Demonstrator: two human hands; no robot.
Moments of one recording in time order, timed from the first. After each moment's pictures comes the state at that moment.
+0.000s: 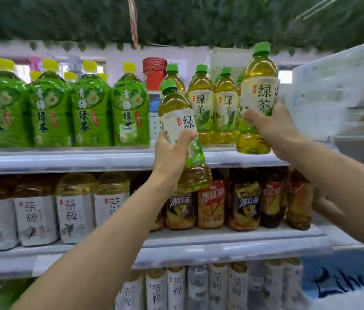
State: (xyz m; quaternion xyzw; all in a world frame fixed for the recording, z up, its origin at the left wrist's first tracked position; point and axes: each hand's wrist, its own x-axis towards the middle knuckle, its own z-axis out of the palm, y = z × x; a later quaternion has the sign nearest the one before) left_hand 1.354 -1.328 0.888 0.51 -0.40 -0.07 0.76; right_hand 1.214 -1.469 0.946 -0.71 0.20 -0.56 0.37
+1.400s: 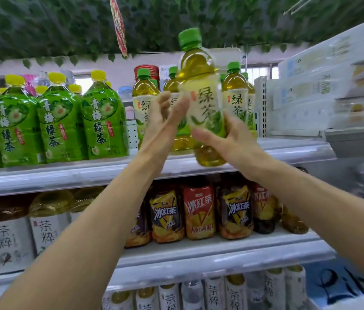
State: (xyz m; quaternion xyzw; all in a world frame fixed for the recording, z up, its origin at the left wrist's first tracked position) left_hand 1.353 -1.372 0.932 0.50 -0.55 0.02 0.67; right_hand 1.217 -1.457 0.916 -0.78 0.02 -0.47 0.41
